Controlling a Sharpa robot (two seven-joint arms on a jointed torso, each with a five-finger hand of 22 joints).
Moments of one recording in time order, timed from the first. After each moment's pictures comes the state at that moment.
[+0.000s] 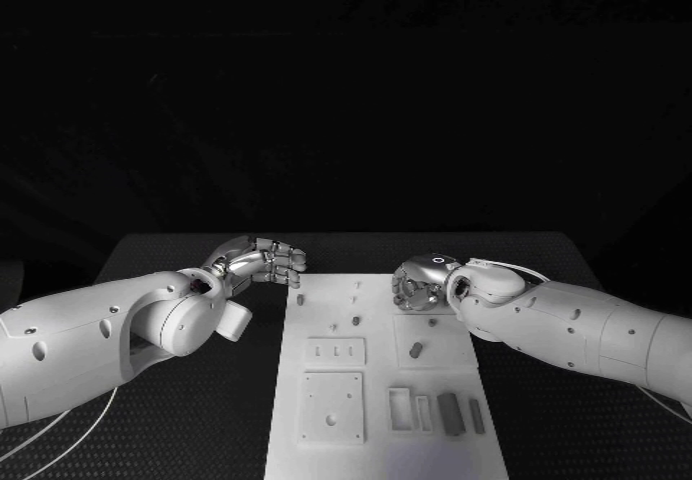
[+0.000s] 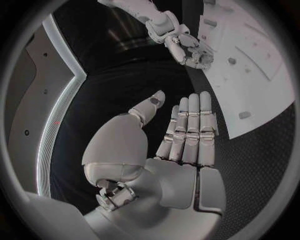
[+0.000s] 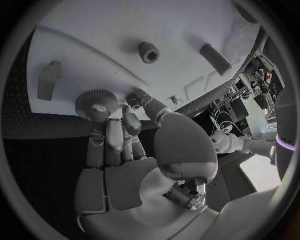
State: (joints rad) left arm 1.31 -0.85 -0.14 1.47 -0.17 -0.24 0.19; left_hand 1.10 -0.09 0.51 -0.28 0.05 0.82 0.17 0.33 0.50 1.12 0.12 0.17 0.14 1.04 0.08 0.39 0.75 0.04 0.99 -0.02 0.27 0.74; right arm 1.22 -0.58 -0.15 1.08 -1.58 -0.25 0.01; right_hand 1.11 -0.09 0.52 -0.29 0.07 0.86 0.15 0.30 0.45 1.23 0.03 1.16 1.22 1.27 -0.07 1.48 1.19 0.25 1.14 -0.01 0.91 1.31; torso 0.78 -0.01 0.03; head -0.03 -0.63
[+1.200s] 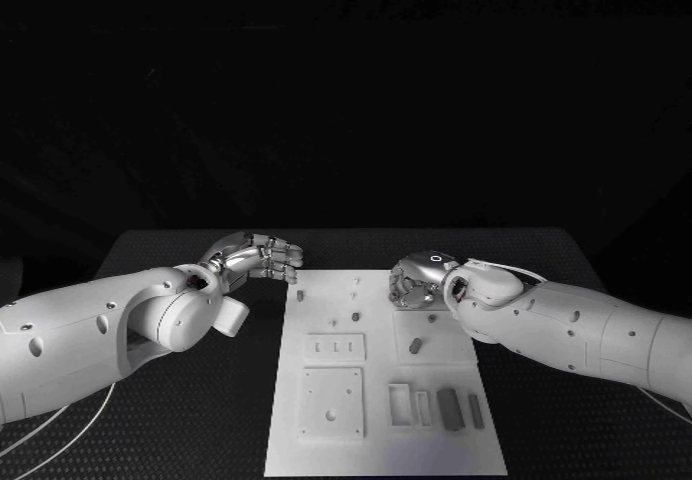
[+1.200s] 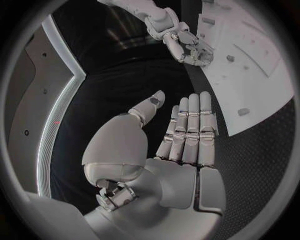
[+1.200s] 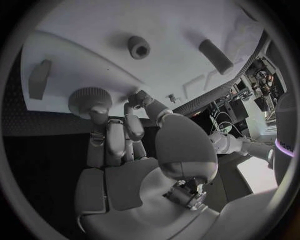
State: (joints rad) left arm 1.31 -0.85 -0.14 1.46 -0.17 -0.24 0.19; left_hand 1.10 -0.09 0.51 -0.28 0.05 0.82 0.17 0.33 0.50 1.12 0.12 0.16 0.14 1.04 0.08 0.38 0.75 0.04 0.99 -0.02 0.27 0.74; right arm 1.22 -0.60 -0.15 1.13 -1.61 -0.31 -0.03; right_hand 1.10 -0.02 0.54 -0.29 0.07 0.97 0.11 0.34 0.49 1.29 0.00 1.20 1.25 1.31 -0.10 1.51 1.22 0.25 1.14 -0.02 0.94 1.31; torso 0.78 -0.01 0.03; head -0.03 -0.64
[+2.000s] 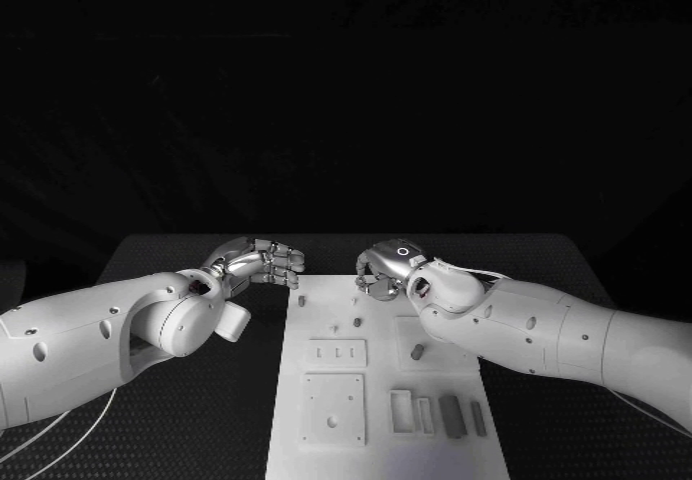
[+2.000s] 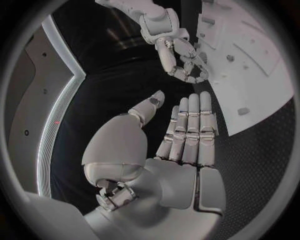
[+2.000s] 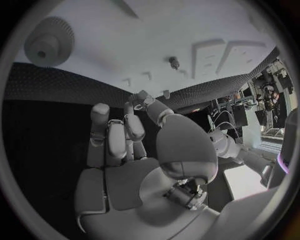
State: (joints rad) left arm 1.31 -0.85 -0.14 1.46 -0.17 -0.24 0.19; left_hand 1.10 -0.09 0.51 -0.28 0.05 0.82 0.18 0.33 0.49 1.12 0.12 0.16 0.14 1.04 0.08 0.38 0.75 0.03 0.99 -0.02 0.27 0.75; right arm 1.24 -0.46 -0.16 1.11 -1.74 -0.47 -0.15; right_hand 1.08 -0.03 0.55 -0.29 0.06 0.98 0.10 0.34 0.49 1.30 -0.01 1.20 1.25 1.32 -0.11 1.51 1.23 0.25 1.14 -0.03 0.95 1.31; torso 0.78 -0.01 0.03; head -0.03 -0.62
